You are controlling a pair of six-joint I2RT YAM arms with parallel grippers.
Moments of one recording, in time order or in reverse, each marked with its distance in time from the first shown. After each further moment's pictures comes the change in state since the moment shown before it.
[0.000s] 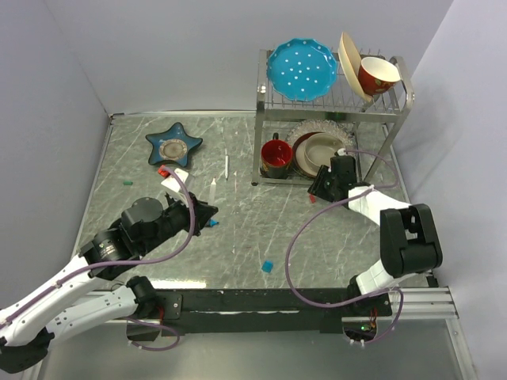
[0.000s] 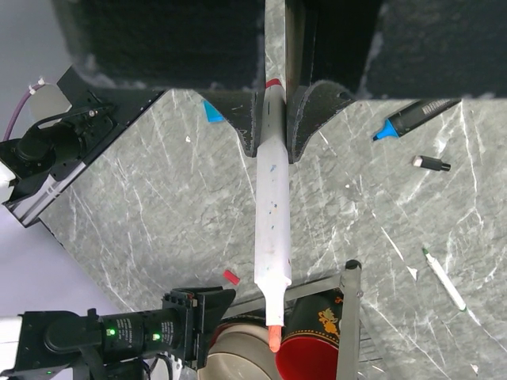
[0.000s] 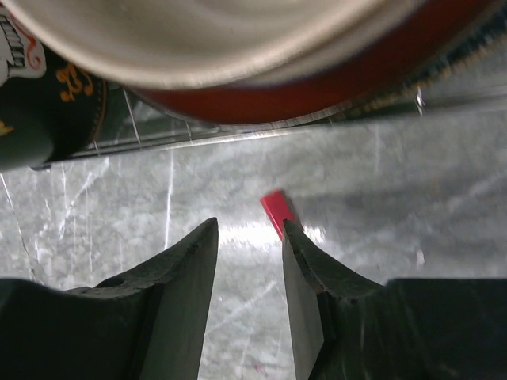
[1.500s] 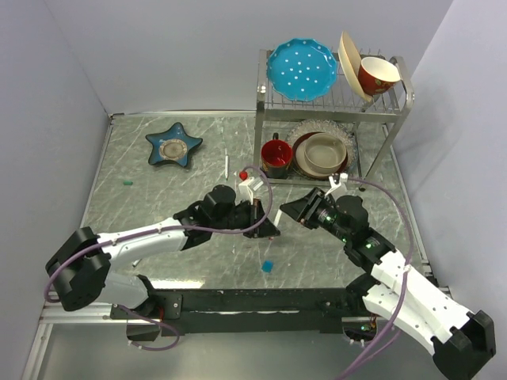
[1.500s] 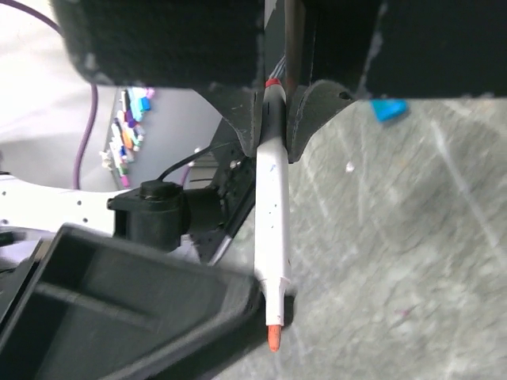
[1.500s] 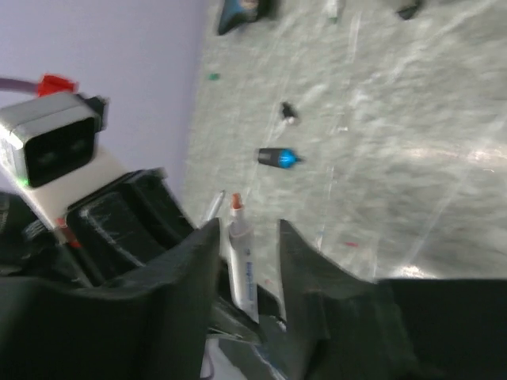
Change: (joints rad) left arm 0.000 0.673 -0.111 0.669 0.584 -0.421; right arm 0.414 -0.815 -0.299 0.029 -0.077 0.475
